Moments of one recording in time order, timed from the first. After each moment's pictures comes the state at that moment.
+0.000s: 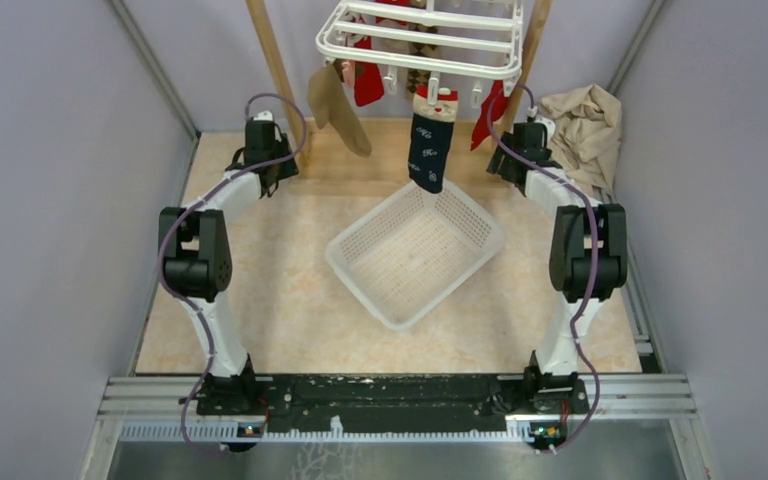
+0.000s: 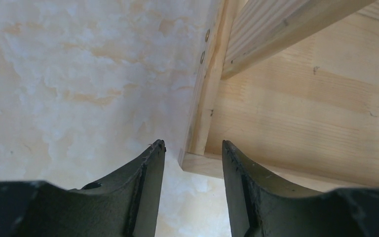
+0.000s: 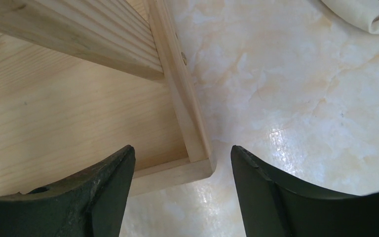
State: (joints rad) left arm -0.12 1.97 1.46 -0.09 -0.16 -0.29; right arm 0.05 1.92 1.39 -0.16 0.18 0.39
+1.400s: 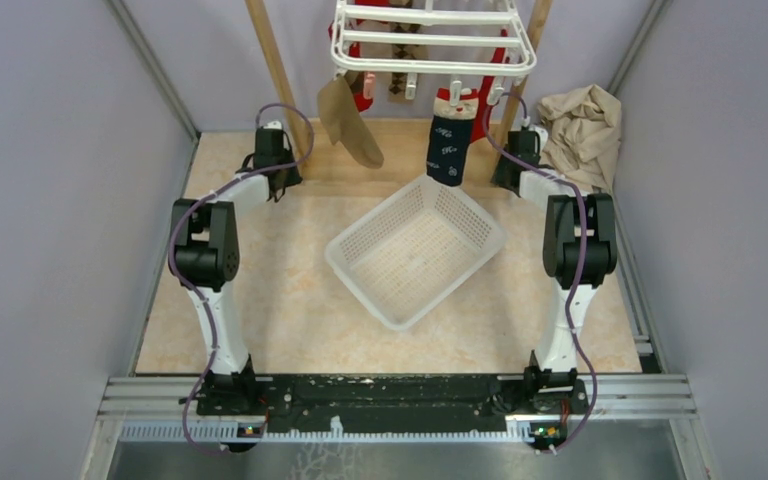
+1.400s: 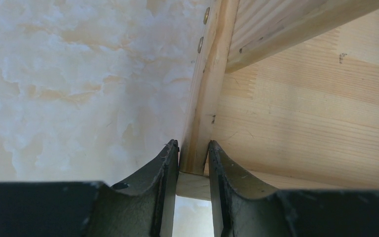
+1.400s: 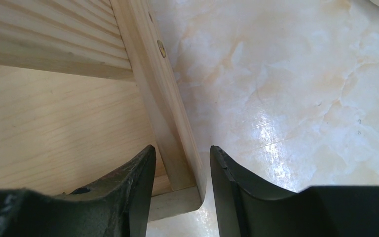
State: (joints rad) left arm -0.12 2.09 1.48 -0.06 -0.15 -0.27; right arm 0.05 2.04 1.43 -0.13 0.20 0.35
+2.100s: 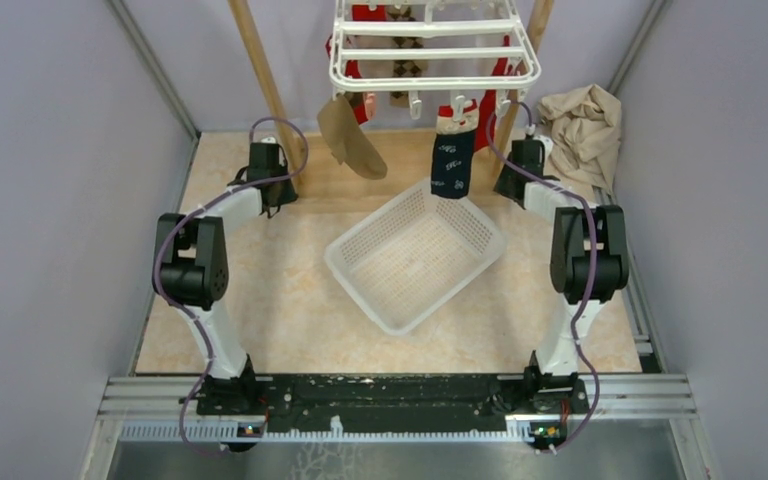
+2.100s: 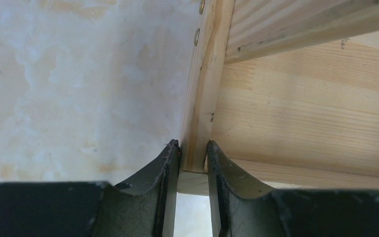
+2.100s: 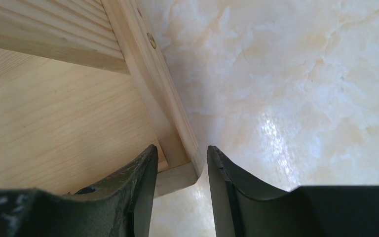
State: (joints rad) left arm -0.12 1.92 1.29 -0.12 -0.15 -0.33; right arm 0.05 1.92 1.27 -0.09 0.20 0.38
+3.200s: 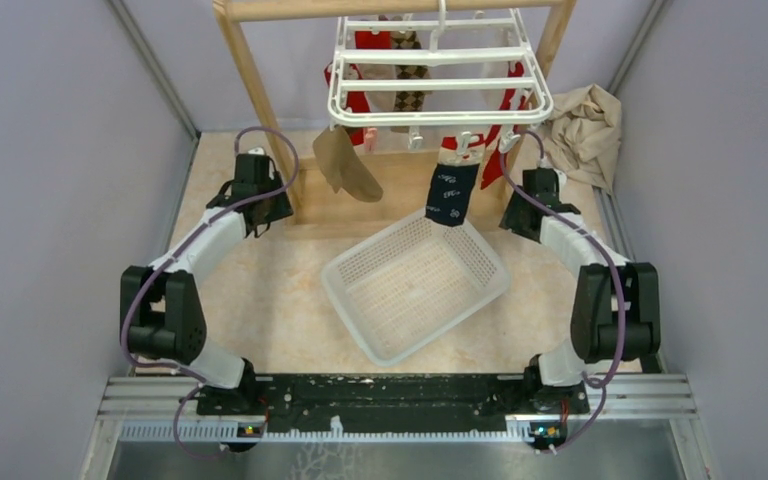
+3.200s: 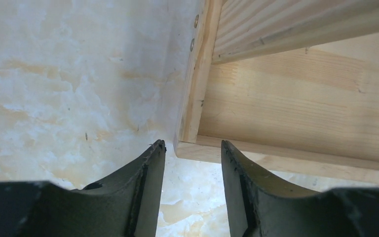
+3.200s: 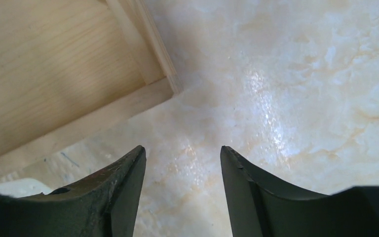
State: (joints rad) left arm -0.17 1.54 1.07 -0.30 -0.18 -0.38; right arm 0.06 1.53 0.96 -0.32 0.20 0.41
